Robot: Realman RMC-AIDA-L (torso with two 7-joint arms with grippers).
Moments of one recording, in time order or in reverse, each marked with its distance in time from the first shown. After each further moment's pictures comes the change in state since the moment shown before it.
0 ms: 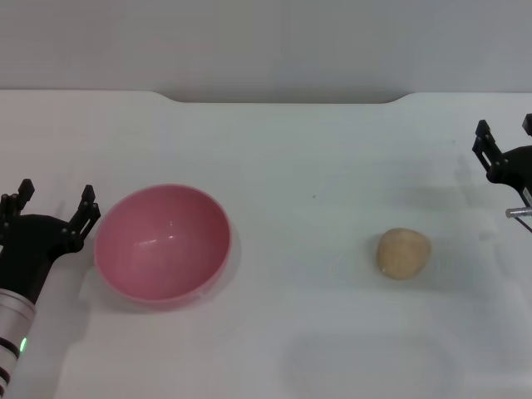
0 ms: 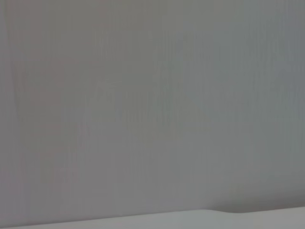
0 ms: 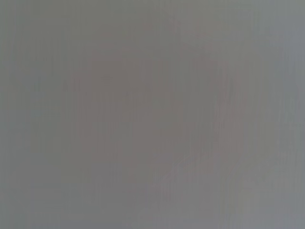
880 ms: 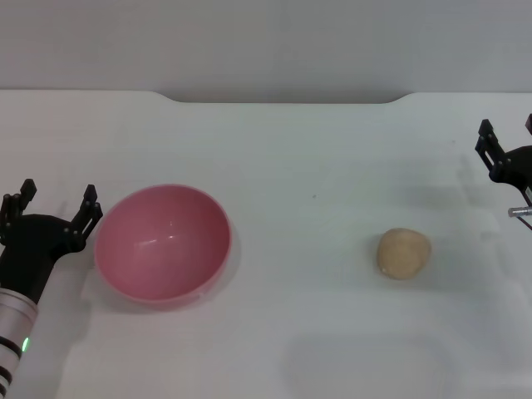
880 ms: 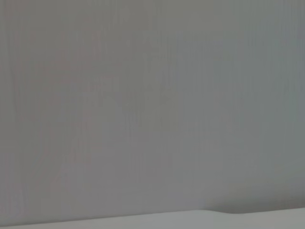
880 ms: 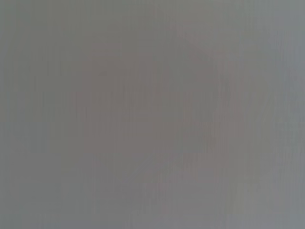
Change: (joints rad) left arm 0.001 -0.001 0.000 -0.008 -0.001 -0.002 -0.001; right arm 0.000 0.000 0.008 -0.003 0.000 0.000 0.000
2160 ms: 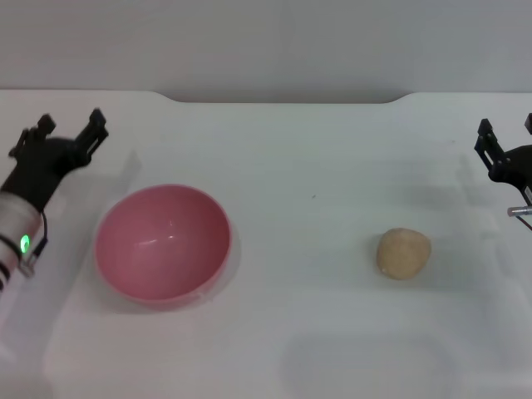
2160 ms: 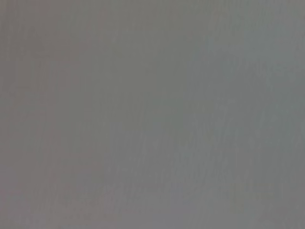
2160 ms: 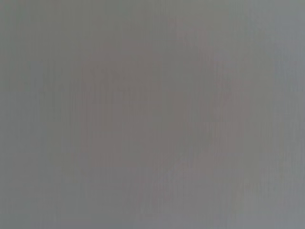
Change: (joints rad) left arm -0.262 0.024 -0.008 0.197 0.017 -0.109 -0.528; right arm 0.001 0.000 0.002 0.002 0.000 0.002 0.000
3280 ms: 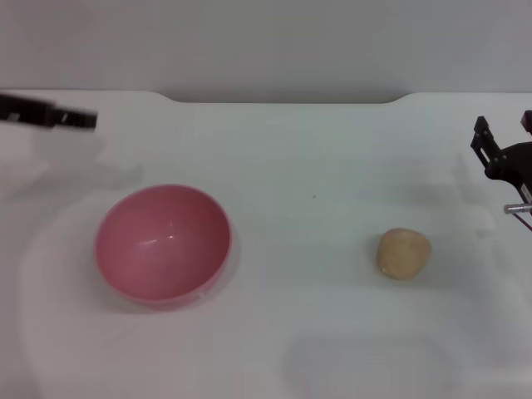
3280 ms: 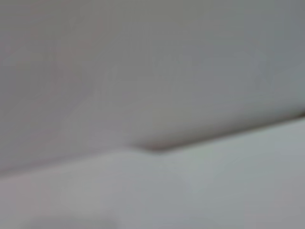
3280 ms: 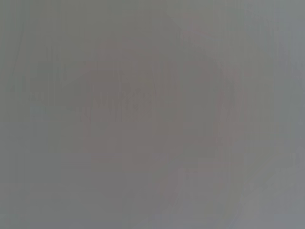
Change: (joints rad) left arm -0.006 0.088 1.512 1.399 0.360 0.316 -2.030; right arm 0.007 0.002 0.005 0.001 0.000 0.000 0.000
